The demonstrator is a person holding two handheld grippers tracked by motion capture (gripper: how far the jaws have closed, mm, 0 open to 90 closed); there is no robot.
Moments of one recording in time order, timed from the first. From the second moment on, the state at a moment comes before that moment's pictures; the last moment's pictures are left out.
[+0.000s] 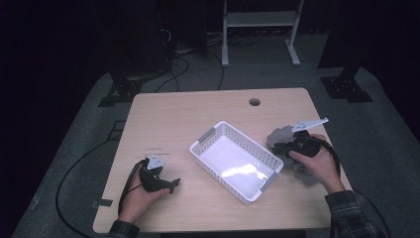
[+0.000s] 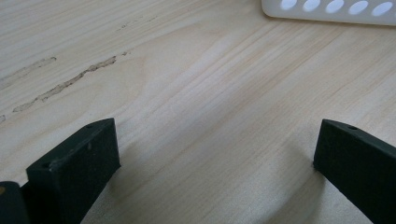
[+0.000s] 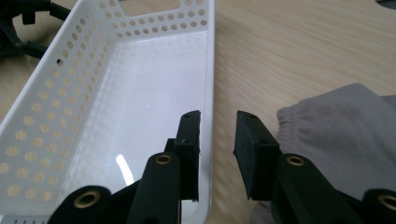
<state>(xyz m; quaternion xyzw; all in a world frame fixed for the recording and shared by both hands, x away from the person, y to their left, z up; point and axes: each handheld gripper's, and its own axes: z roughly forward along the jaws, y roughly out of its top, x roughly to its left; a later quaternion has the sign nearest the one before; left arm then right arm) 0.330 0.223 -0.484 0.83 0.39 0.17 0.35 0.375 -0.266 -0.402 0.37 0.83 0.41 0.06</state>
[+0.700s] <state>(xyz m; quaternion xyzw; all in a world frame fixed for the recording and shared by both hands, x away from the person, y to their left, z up) 0.330 0.223 -0.484 0.83 0.39 0.17 0.35 0.389 -0.226 -0.415 0.39 0.84 0.36 0.10</state>
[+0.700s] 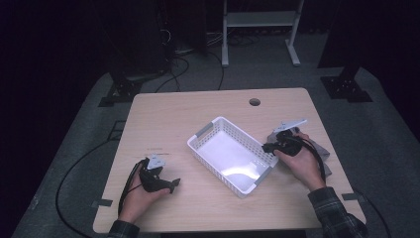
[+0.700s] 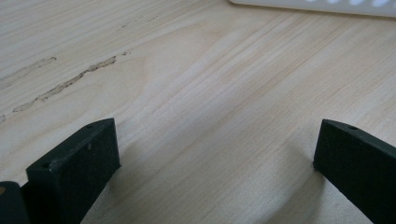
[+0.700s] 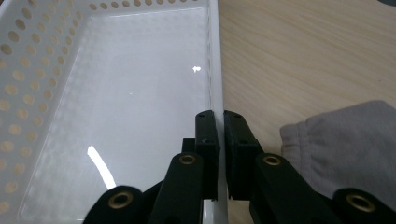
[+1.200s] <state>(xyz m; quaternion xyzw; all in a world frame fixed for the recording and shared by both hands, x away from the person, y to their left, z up) 0.331 0.222 -0.484 0.84 0.39 0.17 0.35 0.417 -0.179 -0.415 0.40 0.83 0.36 0.12</state>
